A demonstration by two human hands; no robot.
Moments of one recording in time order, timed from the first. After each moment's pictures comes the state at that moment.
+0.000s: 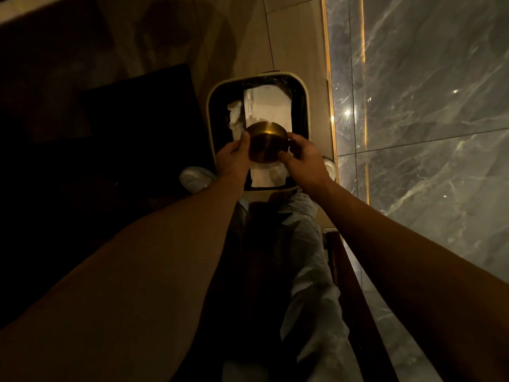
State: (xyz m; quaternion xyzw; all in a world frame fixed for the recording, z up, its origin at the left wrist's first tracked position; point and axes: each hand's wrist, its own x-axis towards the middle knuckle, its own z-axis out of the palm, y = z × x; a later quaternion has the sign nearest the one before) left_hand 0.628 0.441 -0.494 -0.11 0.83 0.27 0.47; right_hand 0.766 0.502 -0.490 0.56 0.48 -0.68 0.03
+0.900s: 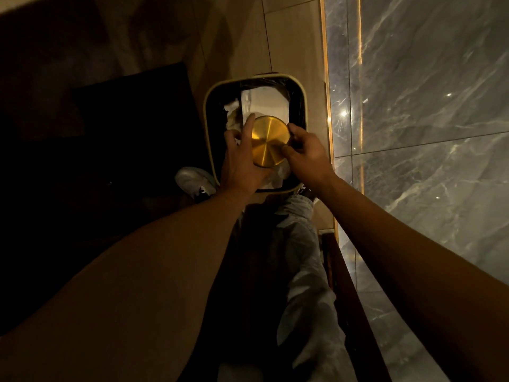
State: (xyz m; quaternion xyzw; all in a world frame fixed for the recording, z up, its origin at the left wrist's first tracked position) left_hand 0.642 0.447 -0.468 0.32 0.85 0.06 0.42; right_hand 0.763 0.525 -0.469 0.55 0.51 -0.66 0.05
